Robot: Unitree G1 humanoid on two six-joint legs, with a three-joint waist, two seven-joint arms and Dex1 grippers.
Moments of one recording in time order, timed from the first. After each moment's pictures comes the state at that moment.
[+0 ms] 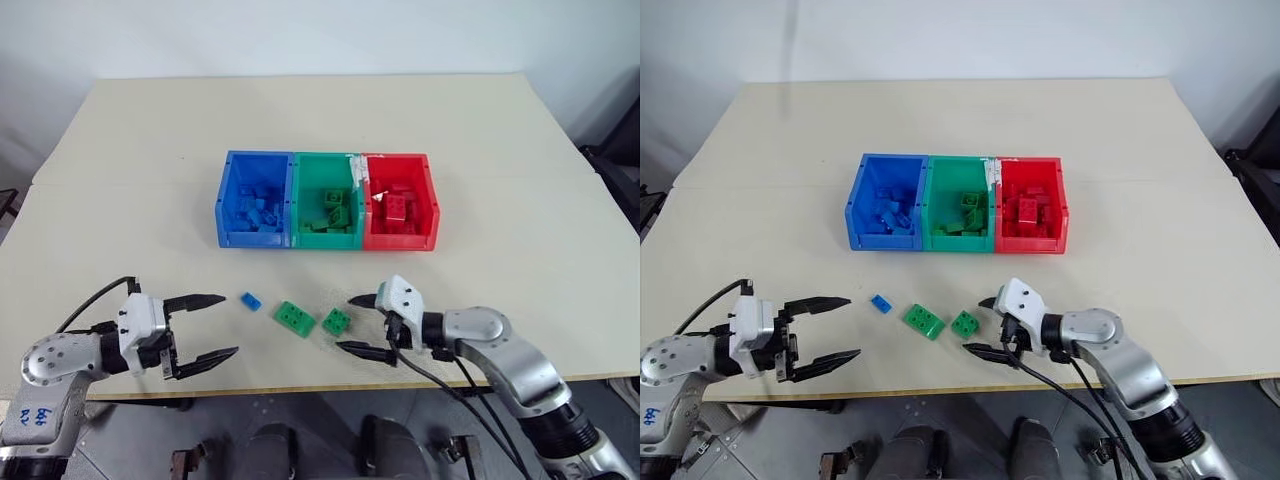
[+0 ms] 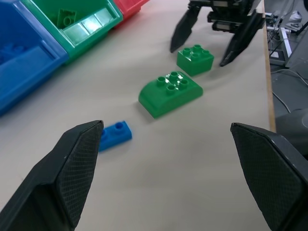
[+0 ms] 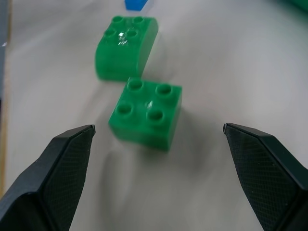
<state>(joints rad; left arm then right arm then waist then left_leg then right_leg) 0.13 0.74 0.28 -0.17 -0.49 0.02 -1.15 -0.26 -0.55 0.29 -0.30 0.28 0.50 0.86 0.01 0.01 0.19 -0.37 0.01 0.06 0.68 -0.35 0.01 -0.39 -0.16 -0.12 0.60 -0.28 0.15</state>
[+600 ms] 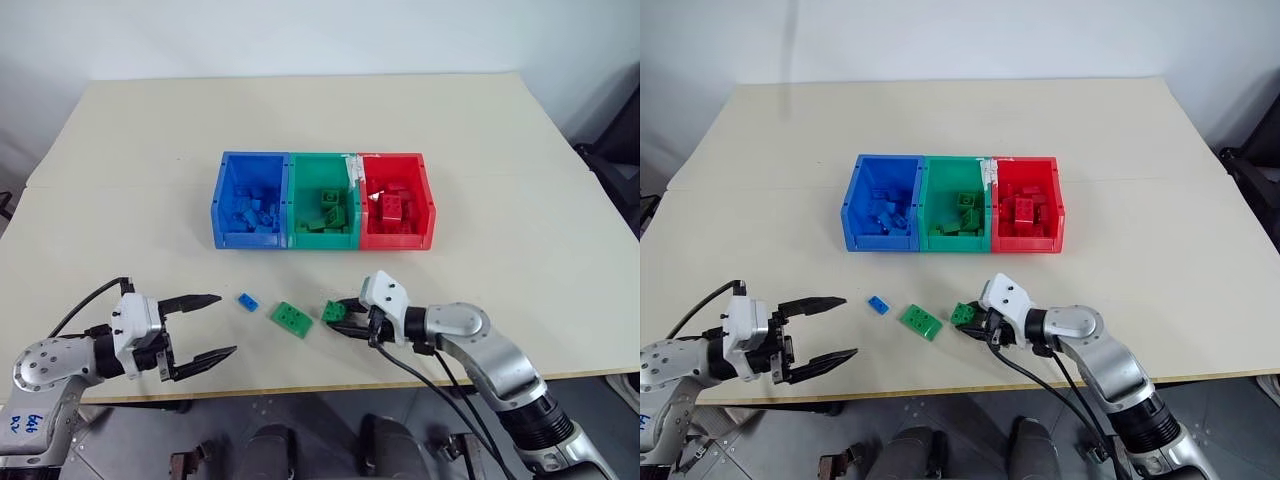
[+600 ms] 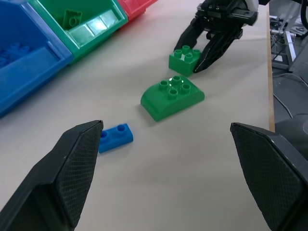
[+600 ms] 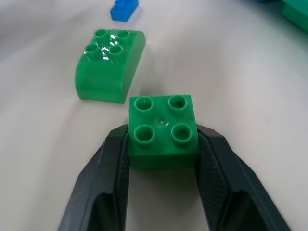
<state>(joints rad) 0.14 0.72 0.30 -0.22 -0.51 0.07 -1.09 -0.31 -0.50 0.30 -0.25 0.24 0.48 0.86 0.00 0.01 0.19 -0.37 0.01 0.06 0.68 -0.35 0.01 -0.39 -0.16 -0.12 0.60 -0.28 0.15</state>
